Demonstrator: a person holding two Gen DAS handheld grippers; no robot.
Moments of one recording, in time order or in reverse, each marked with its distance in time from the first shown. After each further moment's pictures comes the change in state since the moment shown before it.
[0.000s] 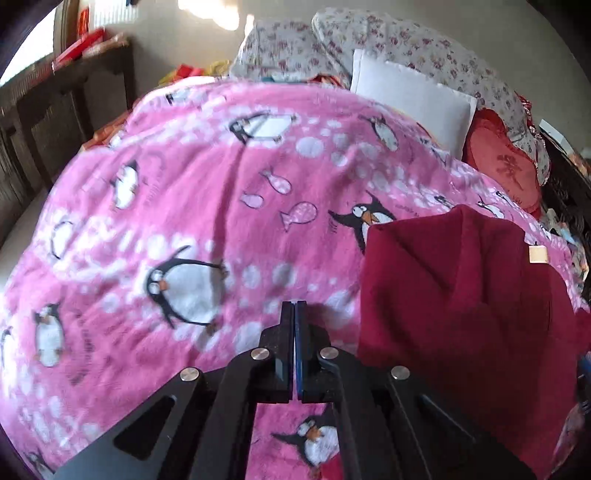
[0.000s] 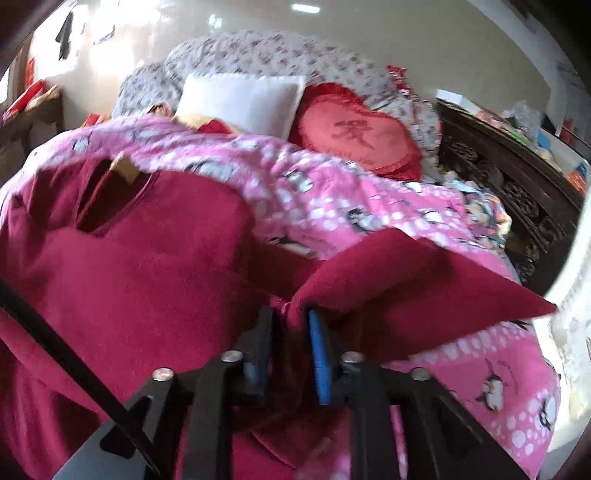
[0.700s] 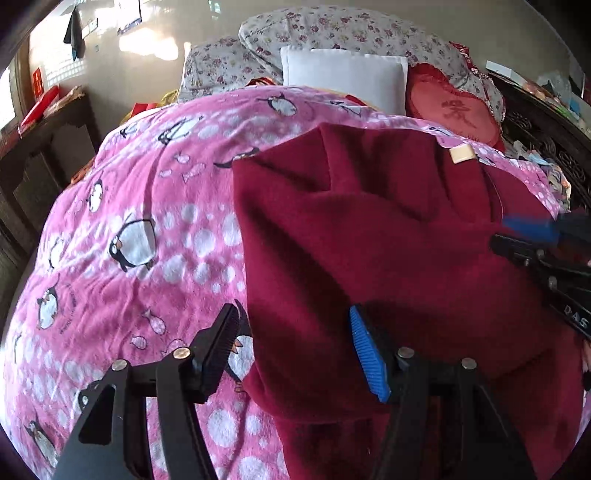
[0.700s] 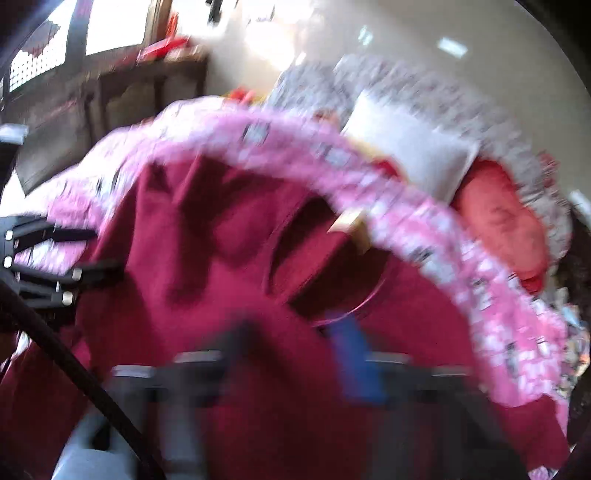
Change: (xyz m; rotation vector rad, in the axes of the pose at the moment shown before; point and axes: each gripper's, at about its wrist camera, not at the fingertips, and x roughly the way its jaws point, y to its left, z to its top) left arm -0.026 -0.057 -0.048 0.220 -0.009 -0.031; right arm 0.009 0.144 0.043 -0.432 -0.021 0.428
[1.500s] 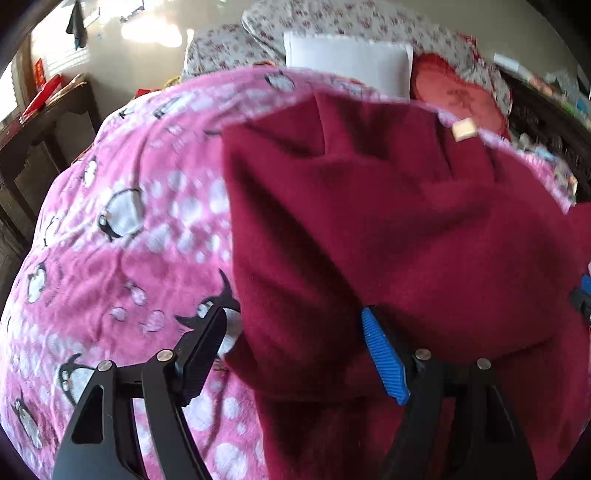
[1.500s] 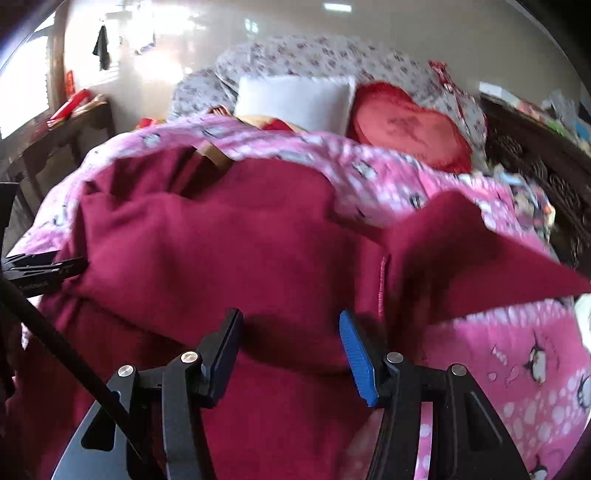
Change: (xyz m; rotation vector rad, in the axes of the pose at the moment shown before) left arm 0.011 -0.012 -0.017 -0.014 0.049 0.027; right arm -0.066 -0.060 -0.113 0.406 -0.017 -0.169
